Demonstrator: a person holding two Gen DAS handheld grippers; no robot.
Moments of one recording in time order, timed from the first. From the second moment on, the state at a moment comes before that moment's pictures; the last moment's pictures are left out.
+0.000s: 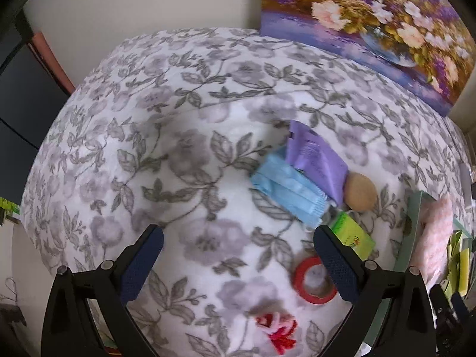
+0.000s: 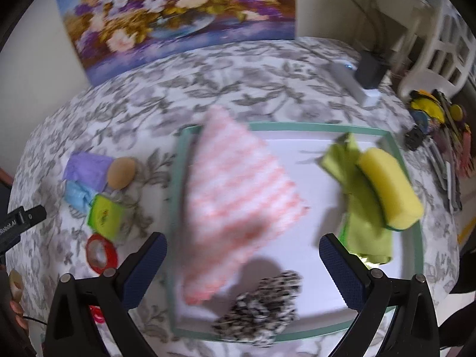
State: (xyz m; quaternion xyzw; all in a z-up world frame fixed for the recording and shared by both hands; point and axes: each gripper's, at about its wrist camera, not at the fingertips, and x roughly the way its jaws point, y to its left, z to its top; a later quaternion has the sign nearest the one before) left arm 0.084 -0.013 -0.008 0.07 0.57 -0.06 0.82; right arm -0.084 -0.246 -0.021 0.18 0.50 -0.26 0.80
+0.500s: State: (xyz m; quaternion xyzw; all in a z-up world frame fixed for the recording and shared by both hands) left arm 0.101 0.031 -0.022 0.03 0.59 -0.05 0.80; right arm -0.034 -0.175 -0.025 0.13 0.53 -0.21 0.81
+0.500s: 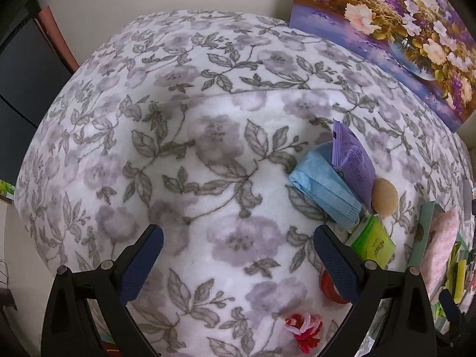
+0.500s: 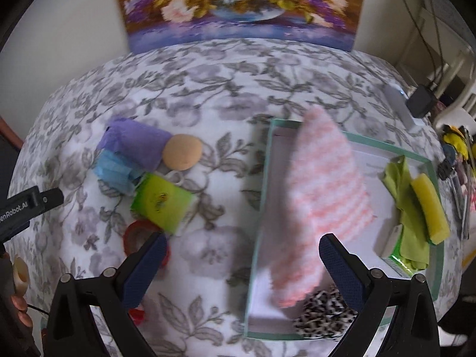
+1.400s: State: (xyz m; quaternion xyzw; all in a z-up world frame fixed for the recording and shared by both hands) left arm 0.033 0.019 -0.062 0.03 0.65 -0.09 0.75; right arm -0.060 -0.143 -0.053 0.12 0.59 -0.19 0.78
